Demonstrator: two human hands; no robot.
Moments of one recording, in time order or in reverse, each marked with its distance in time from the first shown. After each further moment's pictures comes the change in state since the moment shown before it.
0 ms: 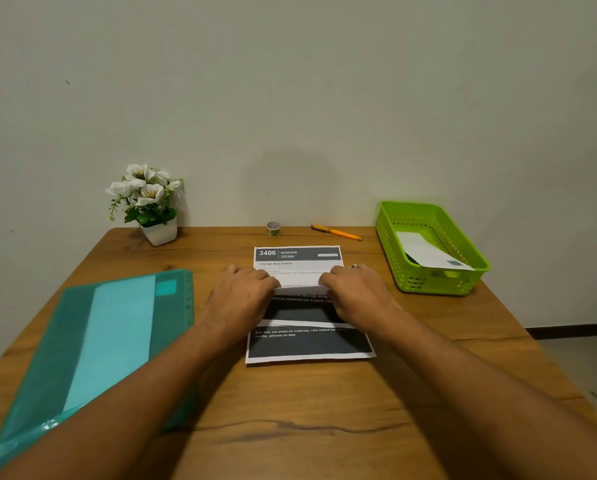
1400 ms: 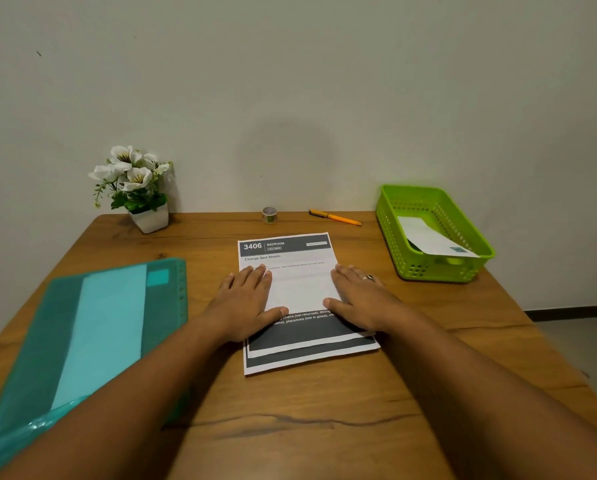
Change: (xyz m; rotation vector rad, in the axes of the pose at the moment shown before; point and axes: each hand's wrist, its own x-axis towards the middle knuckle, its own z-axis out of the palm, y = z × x) left_hand 0.001 -0.005 0.035 -0.072 -0.586 -0.123; right_hand -0.011 0.018 0.036 0.308 -0.432 0.191
